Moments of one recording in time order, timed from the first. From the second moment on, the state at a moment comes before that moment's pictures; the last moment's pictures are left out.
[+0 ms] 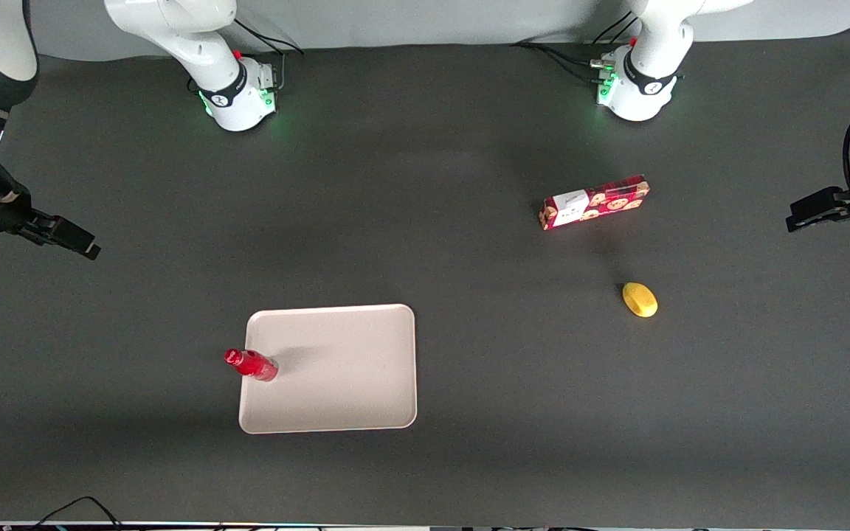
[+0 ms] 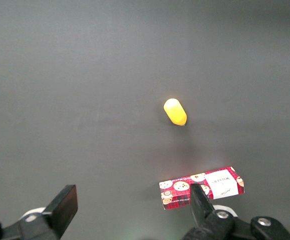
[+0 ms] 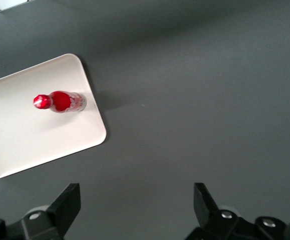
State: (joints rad) arm 0.02 -0.03 -0.06 -1.75 -0.01 1.79 0.28
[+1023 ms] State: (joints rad) arm -0.07 -0.04 -0.08 -1.66 -0.02 1.68 0.19
